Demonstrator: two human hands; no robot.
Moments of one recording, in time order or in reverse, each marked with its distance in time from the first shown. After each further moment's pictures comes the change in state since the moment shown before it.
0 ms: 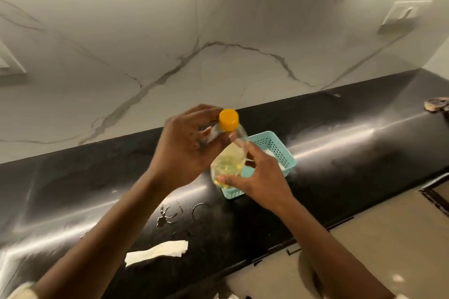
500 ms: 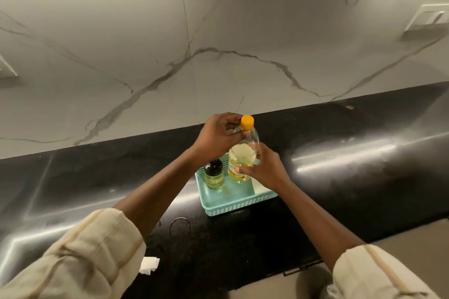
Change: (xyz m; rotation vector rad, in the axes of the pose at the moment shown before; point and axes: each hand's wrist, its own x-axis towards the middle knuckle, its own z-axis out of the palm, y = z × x) left_hand 0.097 -0.105 0.129 -0.057 -0.087 -0.356; right_hand 0.109 0.144 -0.037 -0.084 -0.084 0.179
